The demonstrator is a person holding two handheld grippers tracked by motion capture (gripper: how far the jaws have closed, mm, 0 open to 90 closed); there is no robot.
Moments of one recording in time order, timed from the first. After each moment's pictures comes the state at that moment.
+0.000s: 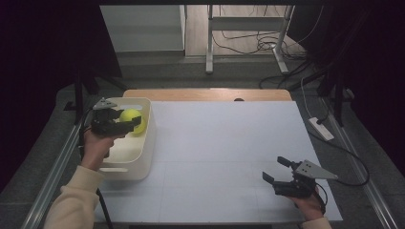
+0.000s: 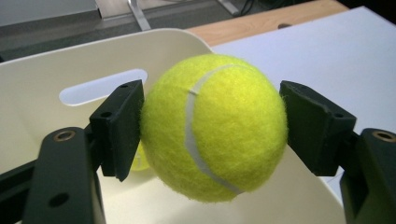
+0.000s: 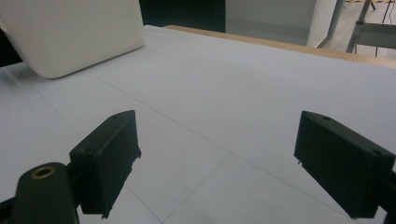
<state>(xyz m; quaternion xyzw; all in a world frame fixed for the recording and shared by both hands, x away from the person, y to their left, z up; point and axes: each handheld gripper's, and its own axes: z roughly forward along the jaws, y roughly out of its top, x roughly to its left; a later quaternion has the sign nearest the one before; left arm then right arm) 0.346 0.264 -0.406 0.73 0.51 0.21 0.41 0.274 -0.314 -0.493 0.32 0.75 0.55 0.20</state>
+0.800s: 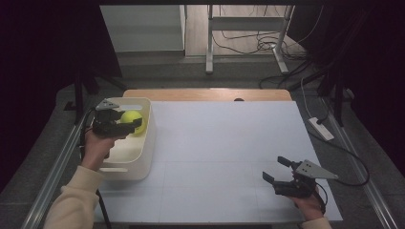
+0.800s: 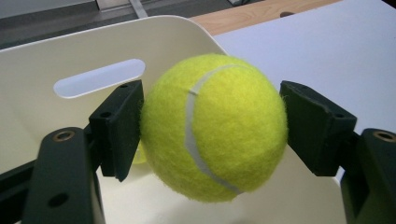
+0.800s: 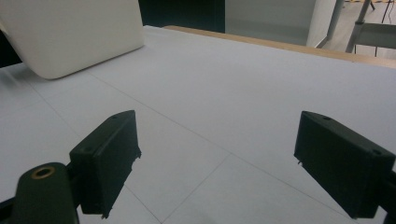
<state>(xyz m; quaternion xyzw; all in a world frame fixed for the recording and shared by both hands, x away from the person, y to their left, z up) 0.347 0.263 -0.409 0.73 0.51 0.21 0.40 0.274 -0.315 -0.493 0.32 0.75 0.55 0.20</state>
